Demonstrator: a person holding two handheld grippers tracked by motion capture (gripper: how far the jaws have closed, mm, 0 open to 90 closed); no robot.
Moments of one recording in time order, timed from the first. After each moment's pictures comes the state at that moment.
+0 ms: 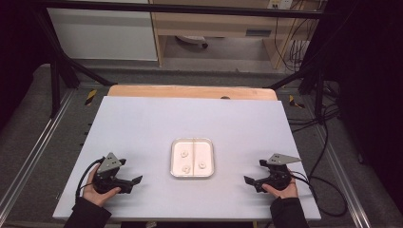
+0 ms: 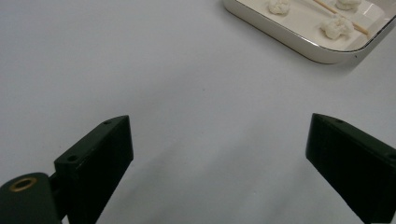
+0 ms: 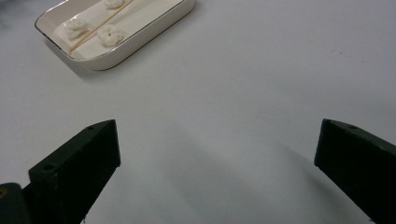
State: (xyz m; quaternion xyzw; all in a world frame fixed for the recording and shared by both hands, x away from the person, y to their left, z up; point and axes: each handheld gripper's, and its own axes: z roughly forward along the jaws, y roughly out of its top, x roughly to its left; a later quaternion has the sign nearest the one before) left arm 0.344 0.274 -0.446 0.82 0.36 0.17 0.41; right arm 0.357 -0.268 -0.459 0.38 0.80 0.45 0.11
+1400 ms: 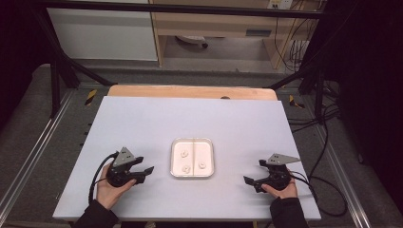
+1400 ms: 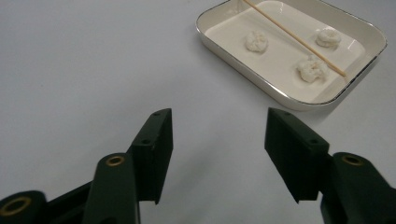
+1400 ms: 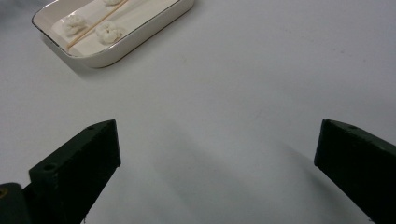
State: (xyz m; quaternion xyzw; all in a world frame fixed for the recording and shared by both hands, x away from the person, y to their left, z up) left arm 0.351 0.228 -0.426 0.82 0.37 0.17 0.40; right arm 0.358 -0.266 -0.460 0.38 0.80 0.44 0.11
